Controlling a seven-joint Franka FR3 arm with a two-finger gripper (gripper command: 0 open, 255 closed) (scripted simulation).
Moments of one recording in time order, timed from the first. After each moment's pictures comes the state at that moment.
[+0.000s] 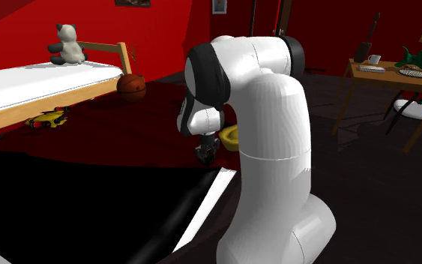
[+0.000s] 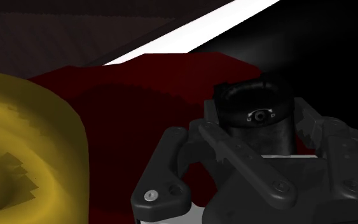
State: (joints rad) arm -0.07 0.31 -0.24 -2.21 0.07 2.49 -0.43
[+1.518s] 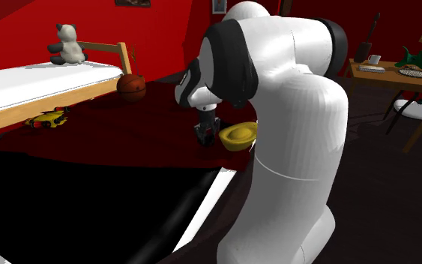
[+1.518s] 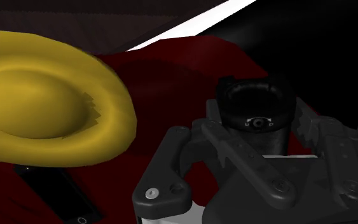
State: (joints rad) arm -0.05 0.10 -0.26 -2.13 0.00 2.22 -0.38
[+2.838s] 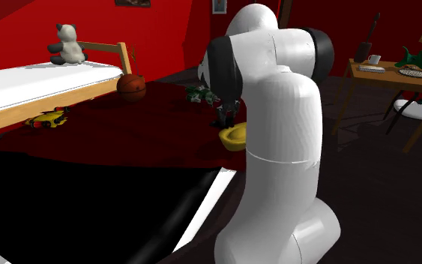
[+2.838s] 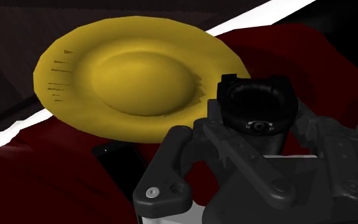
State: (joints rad) arm -0.18 0.25 -0.35 -1.81 0.06 2.04 -0.62
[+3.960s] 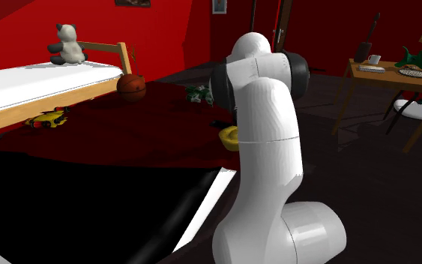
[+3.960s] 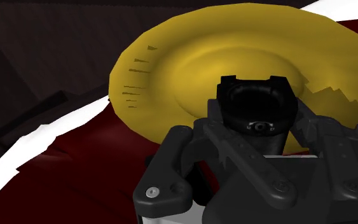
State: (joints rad) arm -0.35 0.54 -0.36 -1.51 0.16 2.00 -0.81
